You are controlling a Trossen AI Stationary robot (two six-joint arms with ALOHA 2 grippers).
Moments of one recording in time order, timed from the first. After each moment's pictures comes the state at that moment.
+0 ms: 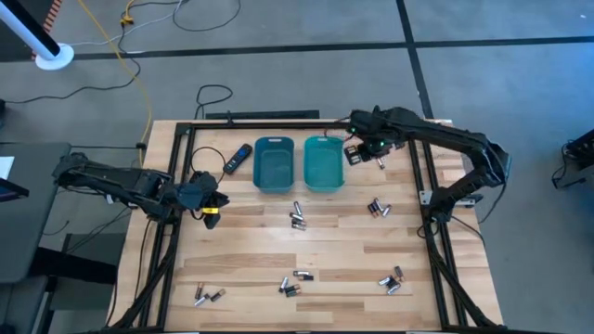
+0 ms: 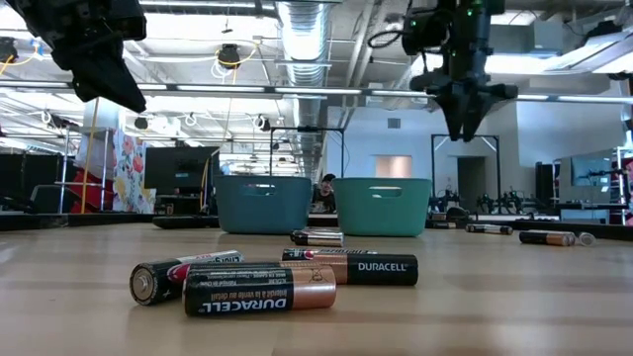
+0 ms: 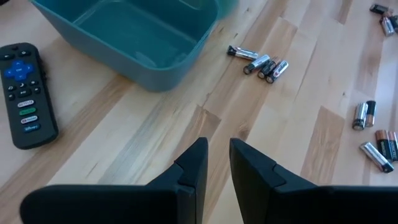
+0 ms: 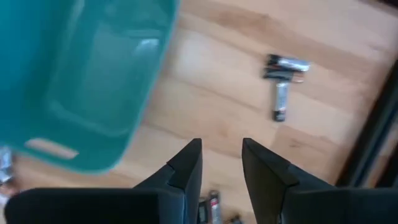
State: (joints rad) left arm -0.24 0.71 0.66 -0.74 -0.42 -0.66; right arm -0.50 1.49 1.34 -1.25 0.16 0.72
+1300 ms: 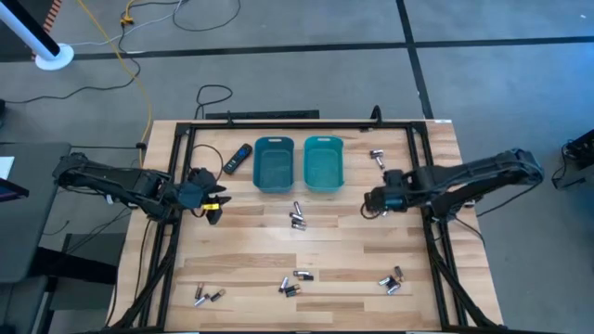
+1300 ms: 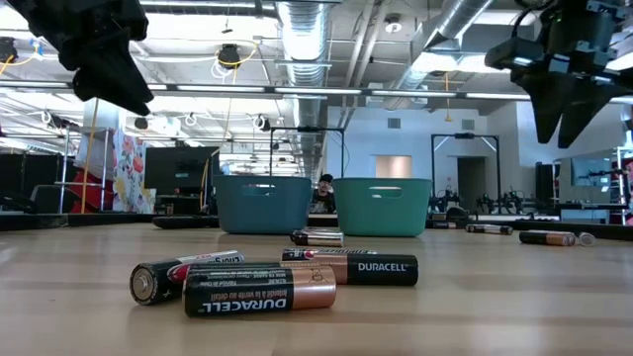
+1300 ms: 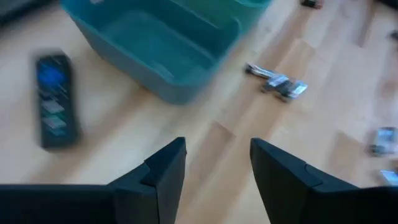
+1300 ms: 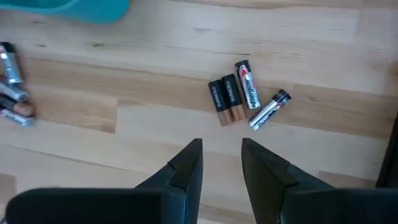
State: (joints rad) left arm -0.24 0.71 0.66 -0.74 -0.47 -0.74; right arm 0.19 1.13 0.90 -1.16 0.22 1.62
